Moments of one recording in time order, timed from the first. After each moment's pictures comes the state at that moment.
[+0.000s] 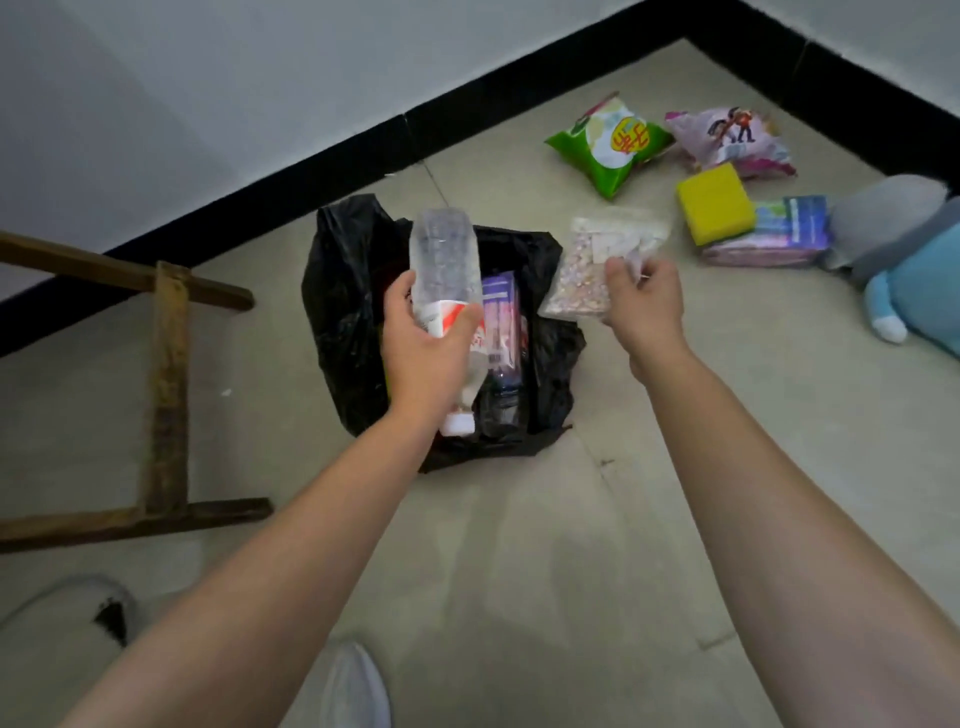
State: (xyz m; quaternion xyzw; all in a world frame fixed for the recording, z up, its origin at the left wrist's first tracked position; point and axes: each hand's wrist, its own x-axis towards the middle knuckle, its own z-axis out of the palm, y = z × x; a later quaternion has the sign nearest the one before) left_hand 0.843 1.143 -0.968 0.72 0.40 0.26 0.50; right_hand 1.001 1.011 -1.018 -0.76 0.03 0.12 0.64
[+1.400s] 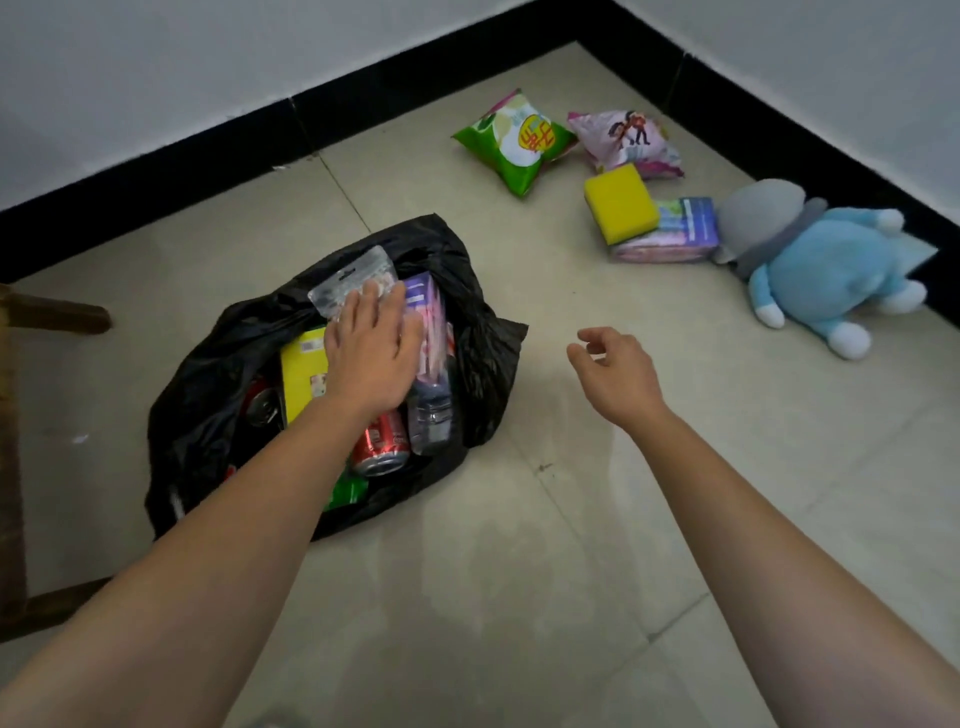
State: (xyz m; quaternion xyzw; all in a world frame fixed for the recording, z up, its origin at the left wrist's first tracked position) left_hand 0.885 1.191 -1.037 0.95 0.25 -0.01 0.17; right_hand 0.983 0.937 -1.056 -0.92 -0.07 0.16 0.36
